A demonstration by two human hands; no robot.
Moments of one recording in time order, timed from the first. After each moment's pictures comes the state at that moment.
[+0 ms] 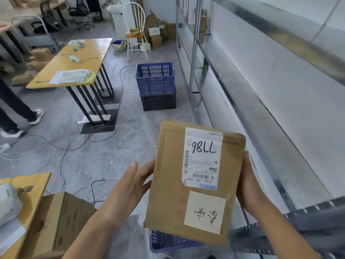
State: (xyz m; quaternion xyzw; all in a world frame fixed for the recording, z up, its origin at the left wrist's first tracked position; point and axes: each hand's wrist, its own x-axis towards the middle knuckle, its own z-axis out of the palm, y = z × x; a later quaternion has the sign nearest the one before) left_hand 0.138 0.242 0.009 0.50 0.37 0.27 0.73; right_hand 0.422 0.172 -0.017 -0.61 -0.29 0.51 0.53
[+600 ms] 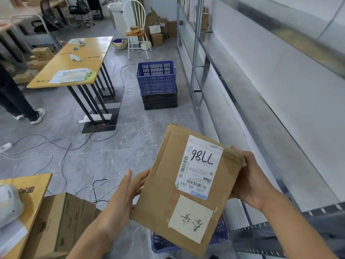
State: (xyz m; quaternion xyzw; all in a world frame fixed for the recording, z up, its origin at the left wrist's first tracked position) left_hand 0.119 0.242 -0.012 0.44 0.47 0.22 0.73; right_hand 0.437 0.189 0.000 -0.51 -0.14 0.69 0.49
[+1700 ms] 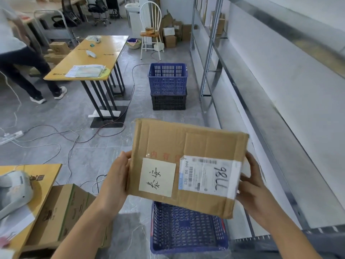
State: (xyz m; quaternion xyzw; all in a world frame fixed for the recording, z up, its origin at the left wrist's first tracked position) left_hand 0.104 0.270 -0.002 0.43 0.48 0.39 0.66; right_hand 0.426 0.175 -0.025 -0.48 -0.25 0.61 0.57
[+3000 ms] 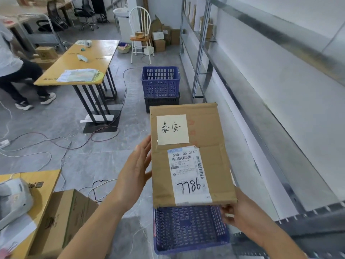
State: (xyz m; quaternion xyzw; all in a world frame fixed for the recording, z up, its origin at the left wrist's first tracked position) left_hand 0.097 0.275 0.007 0.48 0.36 0.37 0.71; right_hand 0.349 0.143 -0.018 -0.69 -0.20 0.59 0.37
